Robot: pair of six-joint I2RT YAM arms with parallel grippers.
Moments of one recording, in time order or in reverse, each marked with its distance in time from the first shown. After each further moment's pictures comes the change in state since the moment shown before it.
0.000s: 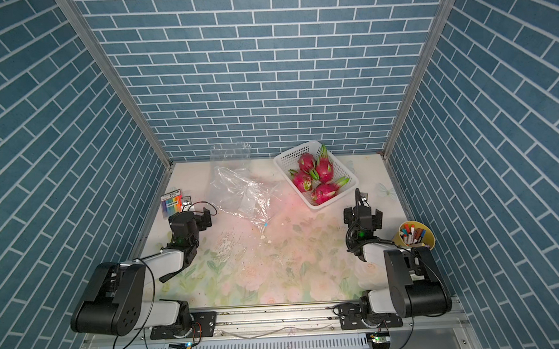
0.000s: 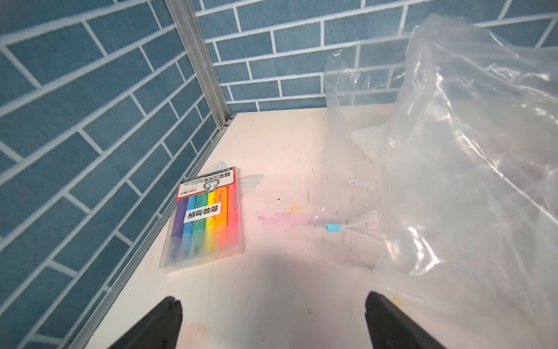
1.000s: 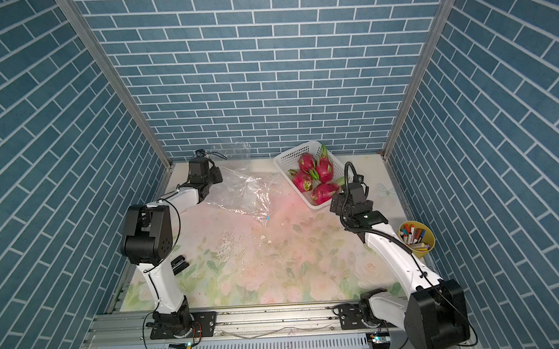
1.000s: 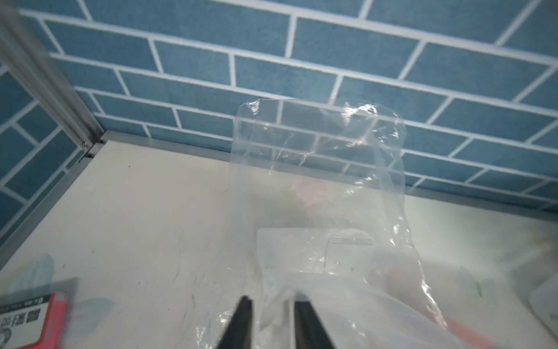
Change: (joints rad) left arm 0.023 0.588 0.996 -0.571 0.247 -0.246; right arm 0.172 -0.249 0.439 -0.994 -0.044 0.395
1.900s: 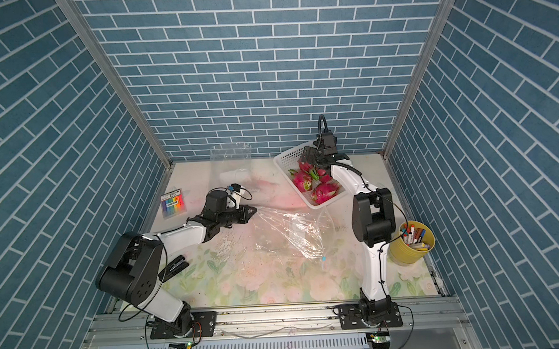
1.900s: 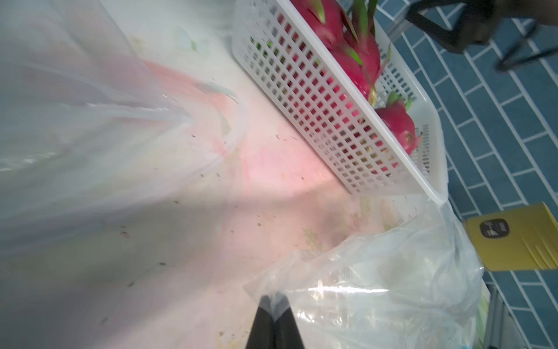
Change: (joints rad) left arm -0.251 -0.380 -0.547 0.091 0.534 -0.171; right arm 0.005 0.839 0.949 0.032 -0.326 0.045
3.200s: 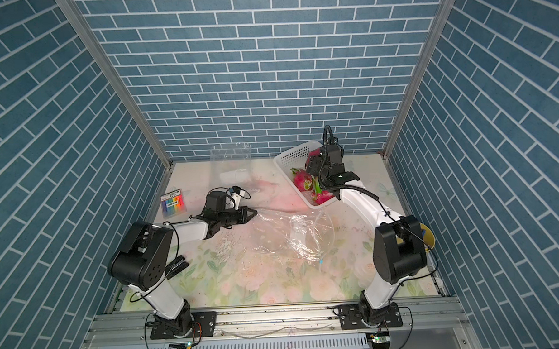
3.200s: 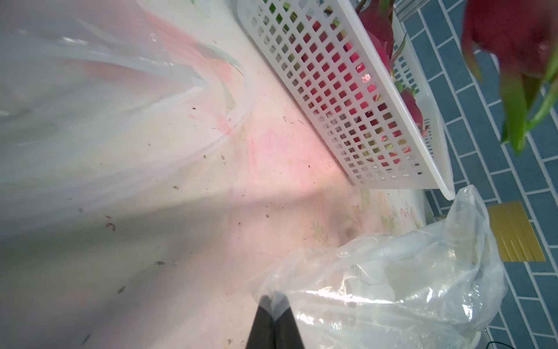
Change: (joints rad) left arm 0.019 0.140 0.005 0.079 0.192 -0.037; right arm 0.054 -0.275 -0.353 0.177 0.121 0.020
